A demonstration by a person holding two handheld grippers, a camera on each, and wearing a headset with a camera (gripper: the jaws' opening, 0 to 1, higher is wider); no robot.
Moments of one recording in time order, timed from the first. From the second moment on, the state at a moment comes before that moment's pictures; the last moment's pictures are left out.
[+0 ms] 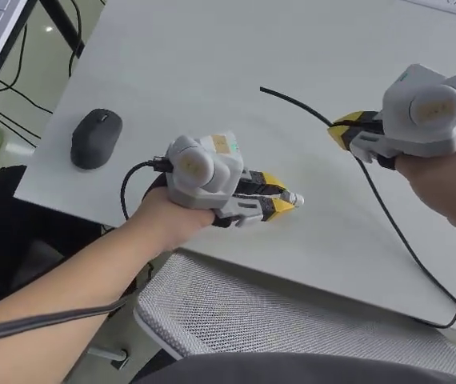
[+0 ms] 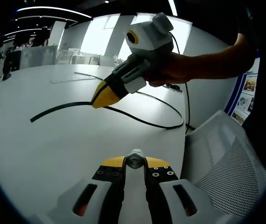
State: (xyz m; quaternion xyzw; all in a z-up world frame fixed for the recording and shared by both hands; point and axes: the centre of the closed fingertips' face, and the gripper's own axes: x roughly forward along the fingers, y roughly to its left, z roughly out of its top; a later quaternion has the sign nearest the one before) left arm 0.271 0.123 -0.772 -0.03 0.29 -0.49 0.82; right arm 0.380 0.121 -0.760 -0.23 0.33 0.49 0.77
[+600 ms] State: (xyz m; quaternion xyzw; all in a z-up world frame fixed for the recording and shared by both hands) left arm 0.277 0.132 -0.792 -0.04 0.30 -0.48 0.82; right arm 0.375 0.144 -0.794 -0.24 0.35 0.52 0.74
